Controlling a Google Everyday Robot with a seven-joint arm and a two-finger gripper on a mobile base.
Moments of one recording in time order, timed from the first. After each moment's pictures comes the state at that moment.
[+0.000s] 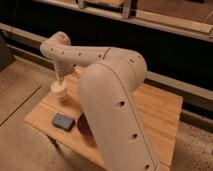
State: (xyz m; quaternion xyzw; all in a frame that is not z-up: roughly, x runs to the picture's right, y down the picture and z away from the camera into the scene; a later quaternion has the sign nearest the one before) arm -0.212 -0.050 0.827 -0.22 0.12 0.50 0.83
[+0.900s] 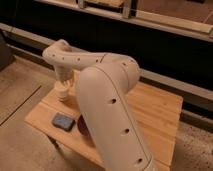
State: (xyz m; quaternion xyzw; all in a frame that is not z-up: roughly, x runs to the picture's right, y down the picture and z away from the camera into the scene) arm -0.214 -0.023 0.858 -0.25 0.13 0.49 0.83
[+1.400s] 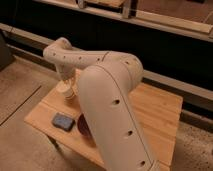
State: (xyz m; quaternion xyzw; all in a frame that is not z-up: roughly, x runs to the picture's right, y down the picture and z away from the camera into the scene) arm -0.200 -0.043 0.836 -0.22 0.13 0.51 0.82
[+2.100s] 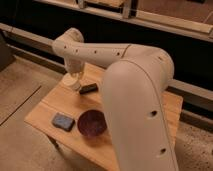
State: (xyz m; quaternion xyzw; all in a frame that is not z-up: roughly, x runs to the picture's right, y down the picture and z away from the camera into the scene) arm -0.130 -0.070 0.790 -0.18 0.12 0.60 0.77
